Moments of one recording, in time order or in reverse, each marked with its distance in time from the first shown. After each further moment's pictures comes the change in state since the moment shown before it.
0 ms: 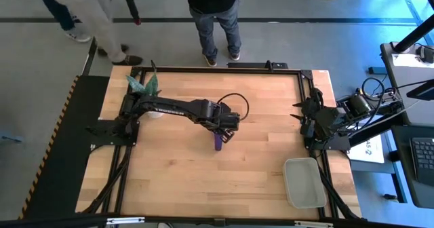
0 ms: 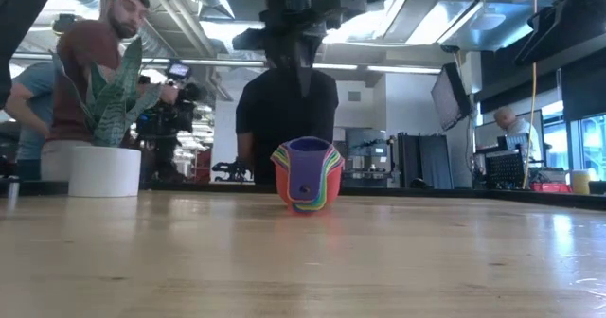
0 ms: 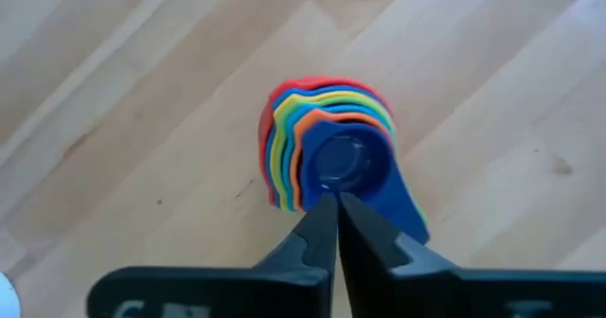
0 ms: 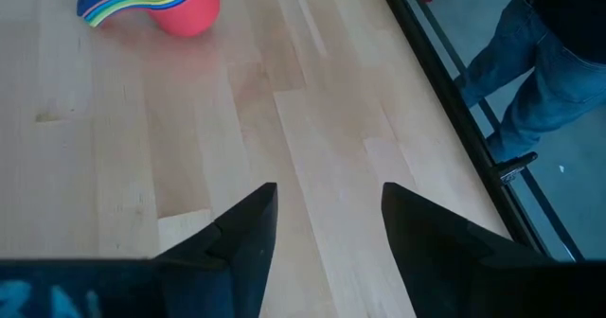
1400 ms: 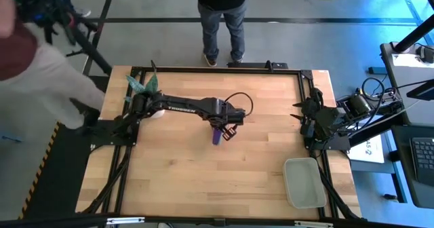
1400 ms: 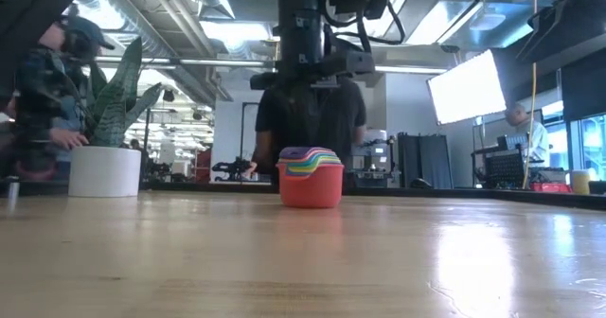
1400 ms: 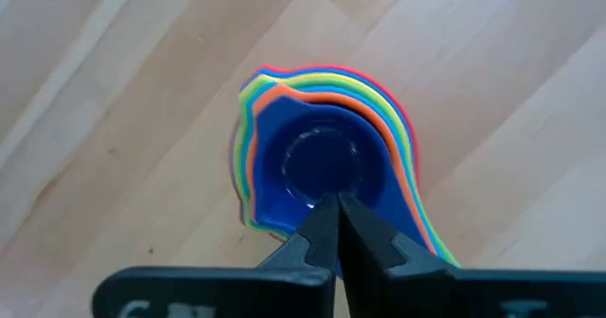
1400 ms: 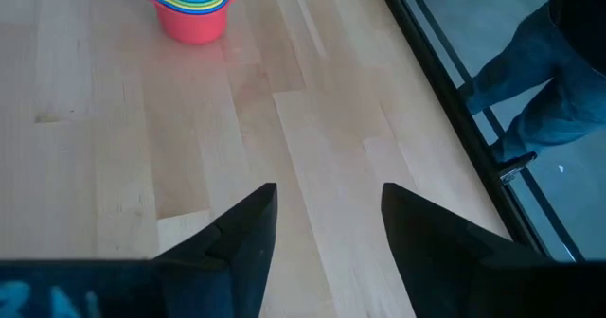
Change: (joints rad) left arm 0.069 0.117 -0.002 0.060 0.065 0.151; right arm 0.000 0.000 0.000 0.000 0.001 0.002
